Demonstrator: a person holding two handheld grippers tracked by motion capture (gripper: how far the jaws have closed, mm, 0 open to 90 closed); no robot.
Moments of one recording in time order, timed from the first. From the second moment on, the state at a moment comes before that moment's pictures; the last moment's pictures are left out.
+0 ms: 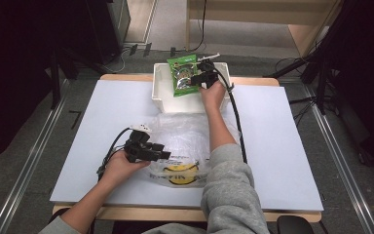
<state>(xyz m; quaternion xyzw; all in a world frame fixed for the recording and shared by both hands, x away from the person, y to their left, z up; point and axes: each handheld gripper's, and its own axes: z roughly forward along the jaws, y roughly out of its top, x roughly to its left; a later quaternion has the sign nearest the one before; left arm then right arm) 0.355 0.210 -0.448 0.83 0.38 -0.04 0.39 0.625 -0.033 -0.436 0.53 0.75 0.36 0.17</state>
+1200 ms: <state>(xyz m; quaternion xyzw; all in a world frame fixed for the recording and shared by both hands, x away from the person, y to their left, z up) 0.355 0.209 -0.449 0.84 0.38 -0.04 0.39 0.605 -0.036 -0.418 0.52 0.75 0.39 0.14</state>
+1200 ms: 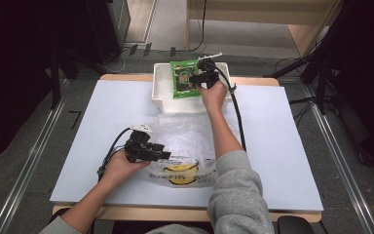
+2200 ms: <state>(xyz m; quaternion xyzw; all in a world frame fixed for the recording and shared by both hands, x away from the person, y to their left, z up) 0.355 0.208 -0.447 0.83 0.38 -0.04 0.40 0.544 -0.038 -0.387 0.43 0.79 0.41 0.11</state>
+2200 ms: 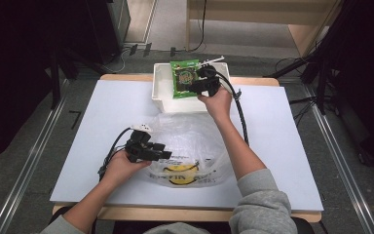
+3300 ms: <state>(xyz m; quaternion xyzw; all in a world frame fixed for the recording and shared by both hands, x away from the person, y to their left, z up) 0.354 0.208 -0.447 0.84 0.38 -0.03 0.39 0.459 -0.055 -0.376 0.38 0.81 0.44 0.08</state>
